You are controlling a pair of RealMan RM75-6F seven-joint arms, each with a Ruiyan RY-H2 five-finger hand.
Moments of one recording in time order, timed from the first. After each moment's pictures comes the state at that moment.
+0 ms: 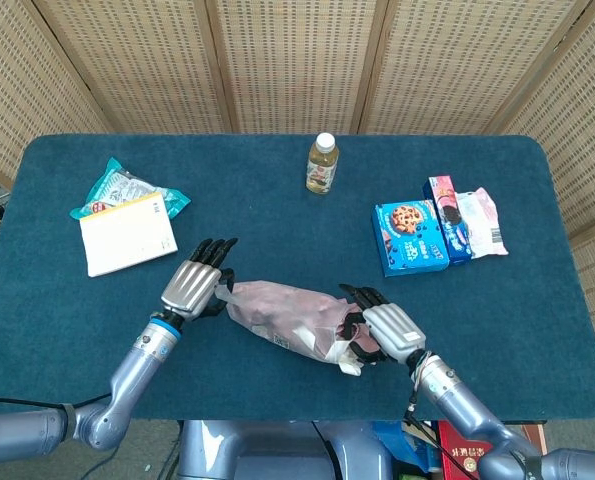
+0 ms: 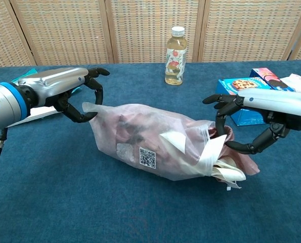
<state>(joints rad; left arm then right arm) -0.73 -1.54 -0.15 -1.65 1.05 1.07 0.47 0.61 -1.31 0.08 -1.84 -1.26 0.93 -0.03</state>
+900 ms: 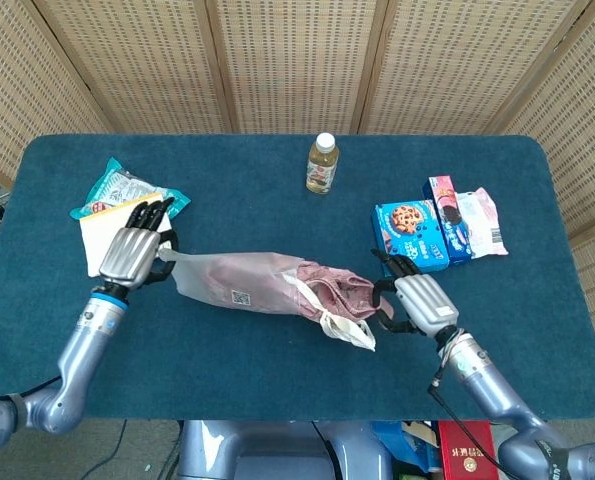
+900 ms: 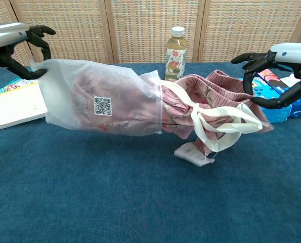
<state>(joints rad) -0.67 -1.31 -0.21 -1.66 1.03 1.10 0.36 0.59 -1.18 0.15 -1.83 -1.24 0.98 0.02</state>
